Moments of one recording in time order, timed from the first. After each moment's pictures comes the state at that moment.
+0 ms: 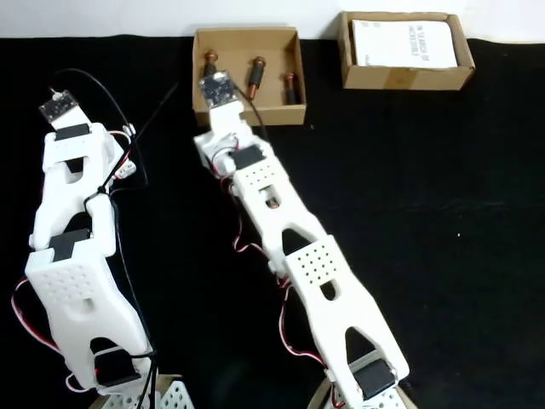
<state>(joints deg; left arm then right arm) -21.8 32.3 -7.3 60.7 26.4 -35.3 78.9 -71.0 43.2 -2.1</state>
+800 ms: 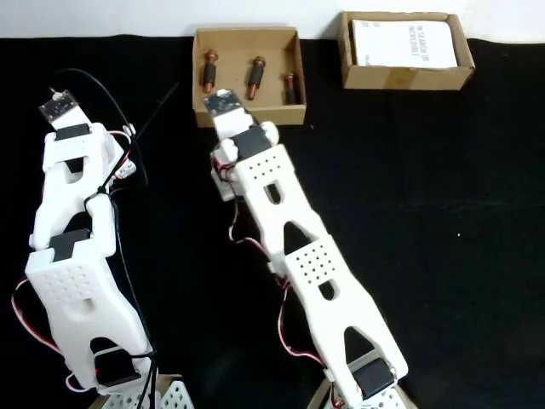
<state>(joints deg) -21.8 32.3 -7.3 60.7 26.4 -36.5 77.5 -94.3 100.4 -0.6</state>
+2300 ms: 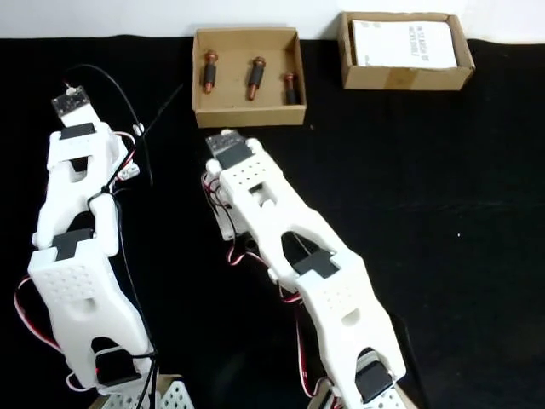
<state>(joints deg) -20.8 32.3 -7.3 60.7 20.3 -41.1 42.9 -24.7 87.2 -10.4</state>
